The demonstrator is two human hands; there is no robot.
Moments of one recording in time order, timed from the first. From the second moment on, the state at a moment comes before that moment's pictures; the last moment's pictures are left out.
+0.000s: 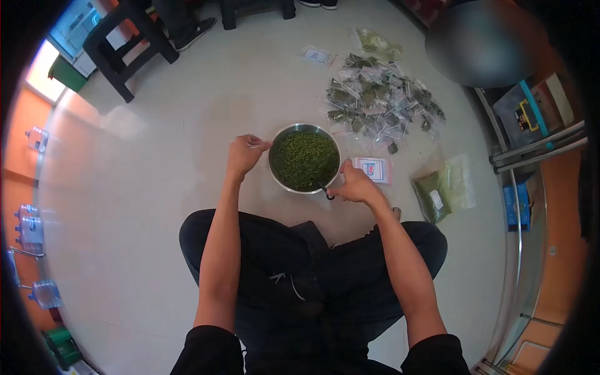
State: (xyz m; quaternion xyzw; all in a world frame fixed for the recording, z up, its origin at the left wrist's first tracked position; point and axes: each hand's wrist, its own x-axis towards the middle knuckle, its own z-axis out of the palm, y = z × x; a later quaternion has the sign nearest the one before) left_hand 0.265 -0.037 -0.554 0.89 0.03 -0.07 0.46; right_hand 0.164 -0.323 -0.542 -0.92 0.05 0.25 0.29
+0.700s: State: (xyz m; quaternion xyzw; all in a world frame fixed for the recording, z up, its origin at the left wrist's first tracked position) left_hand 0.271 -0.043 -0.565 0.86 0.02 -0.13 0.49; right_hand 0.175 -0.270 -0.491 -0.76 0.02 0.09 0.64
